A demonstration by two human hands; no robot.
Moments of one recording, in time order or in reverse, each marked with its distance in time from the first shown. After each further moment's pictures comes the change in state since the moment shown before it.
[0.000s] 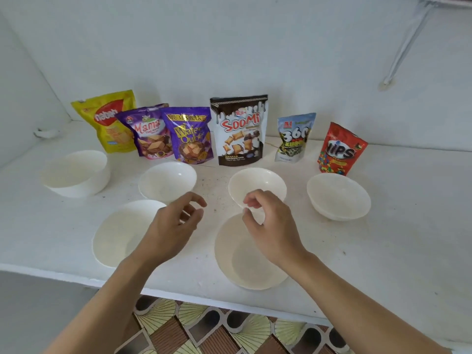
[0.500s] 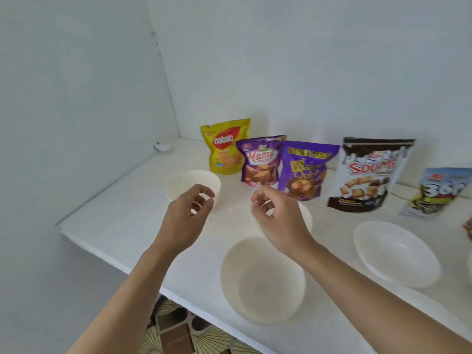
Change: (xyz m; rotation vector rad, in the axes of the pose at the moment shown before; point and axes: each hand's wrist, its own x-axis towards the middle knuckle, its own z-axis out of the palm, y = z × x) left_hand 0.025 -0.131 -0.195 -0.007 0.415 -0.106; right_hand 0.129 -0.148 0.186 0.252 -0.198 -0.088
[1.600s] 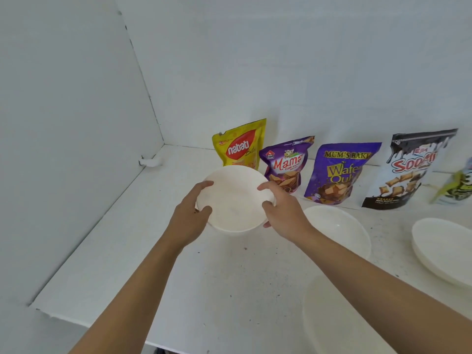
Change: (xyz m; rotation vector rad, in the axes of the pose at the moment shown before) left_hand 0.160 -0.116 -0.043 -0.091 -0.329 -0.130; right_hand 0.124 -0.005 0.114 -0.015 -0.022 0.477
